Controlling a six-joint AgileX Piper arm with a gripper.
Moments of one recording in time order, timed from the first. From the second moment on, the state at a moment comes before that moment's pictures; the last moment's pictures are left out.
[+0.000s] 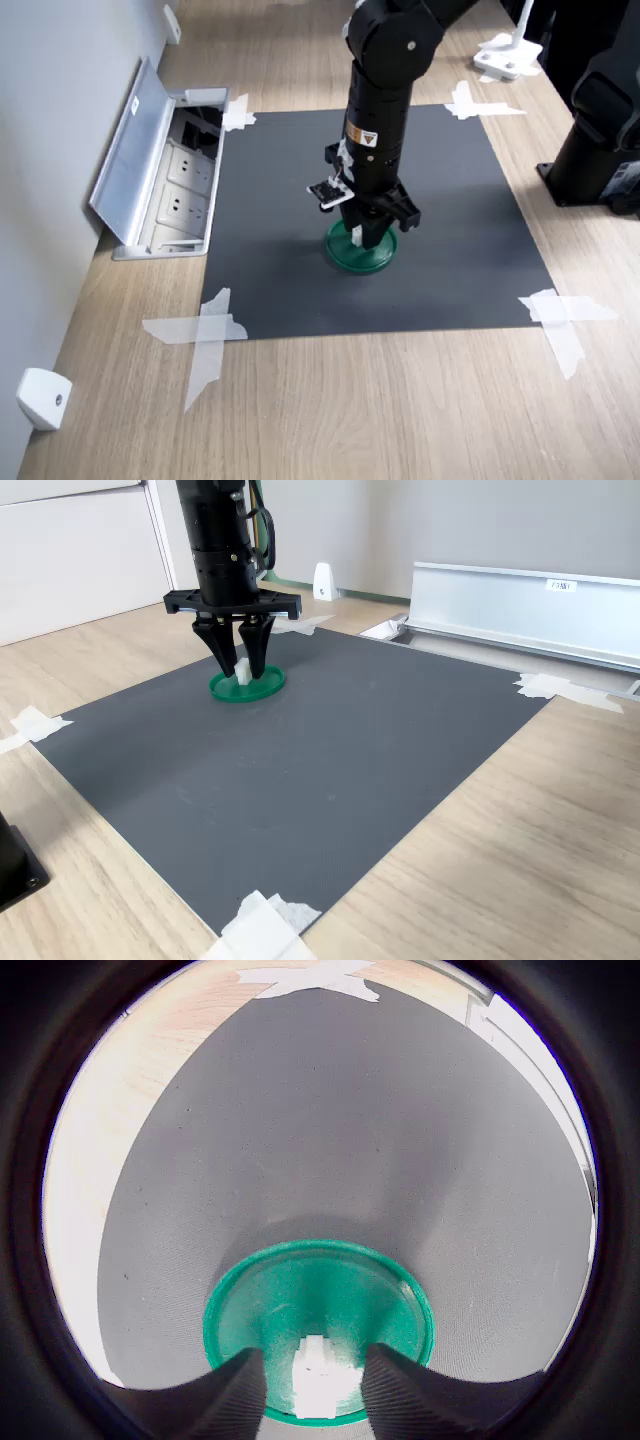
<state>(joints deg) 14.2 97.7 -57.4 3.6 41.0 -16.7</state>
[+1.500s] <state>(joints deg) -7.5 2.9 -5.0 1.0 21.3 -5.9</state>
